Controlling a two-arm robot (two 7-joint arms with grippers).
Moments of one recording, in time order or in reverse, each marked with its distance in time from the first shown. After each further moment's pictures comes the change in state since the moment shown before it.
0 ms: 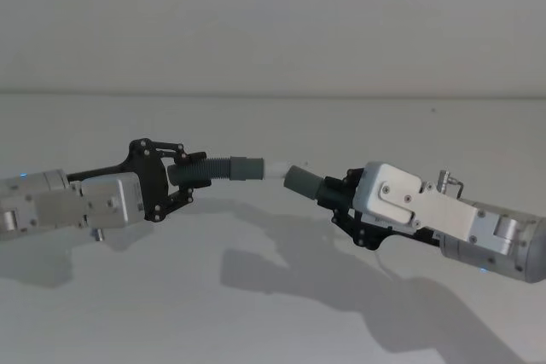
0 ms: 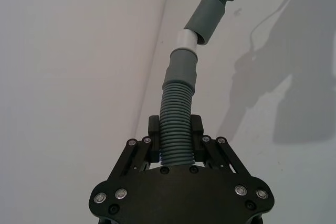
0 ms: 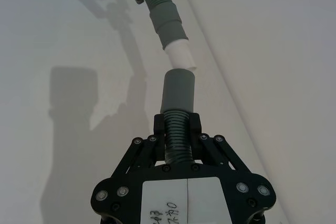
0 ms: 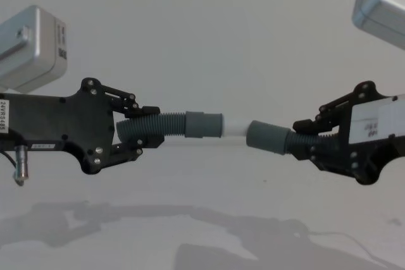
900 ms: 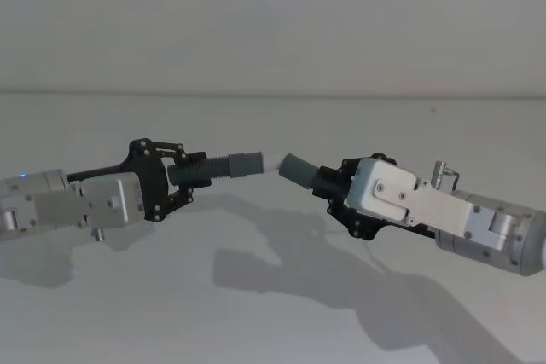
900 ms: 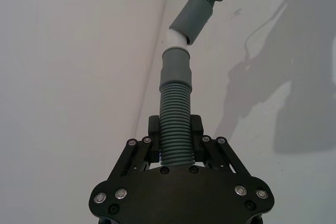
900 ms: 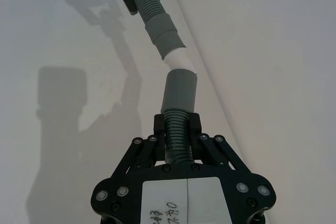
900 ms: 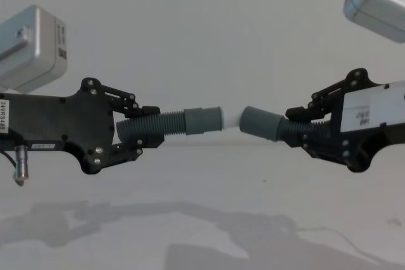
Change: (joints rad) left arm 0.000 0.000 0.000 0.000 0.000 -0.001 0.000; right arm 0.014 -0.018 -0.001 0.002 -0.040 -0.029 -0.006
